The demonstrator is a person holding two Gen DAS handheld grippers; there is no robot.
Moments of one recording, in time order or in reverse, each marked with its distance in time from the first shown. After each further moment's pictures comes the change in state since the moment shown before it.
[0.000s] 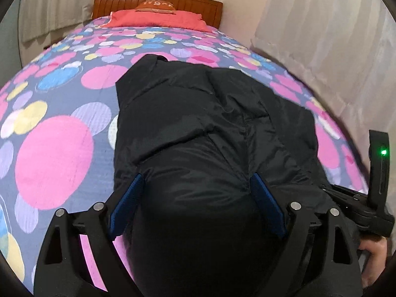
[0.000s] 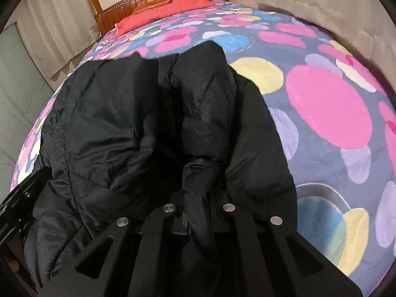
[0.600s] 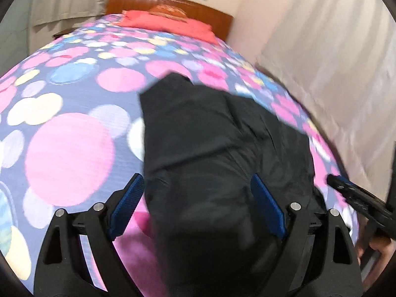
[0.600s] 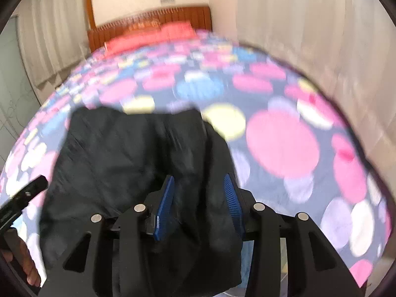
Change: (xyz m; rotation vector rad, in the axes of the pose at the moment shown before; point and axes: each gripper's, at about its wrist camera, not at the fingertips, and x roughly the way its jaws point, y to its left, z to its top) left arm -0.042 0.048 0.008 -0.148 -0.069 -0.056; right arm -0.094 0.023 0.012 -0.050 -0.196 -0.159
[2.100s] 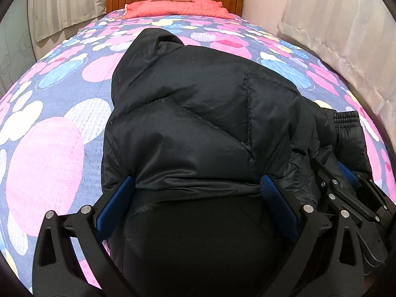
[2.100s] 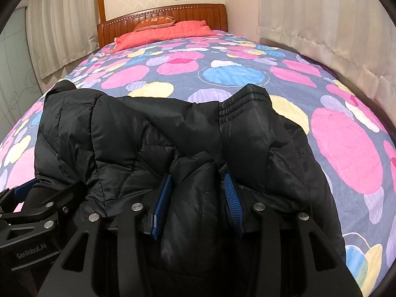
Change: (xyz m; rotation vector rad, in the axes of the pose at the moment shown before) left arm 0.117 -0.034 -0.004 0.125 0.109 0.215; right arm 0.130 0.046 -0.017 -0.038 -0.011 0.033
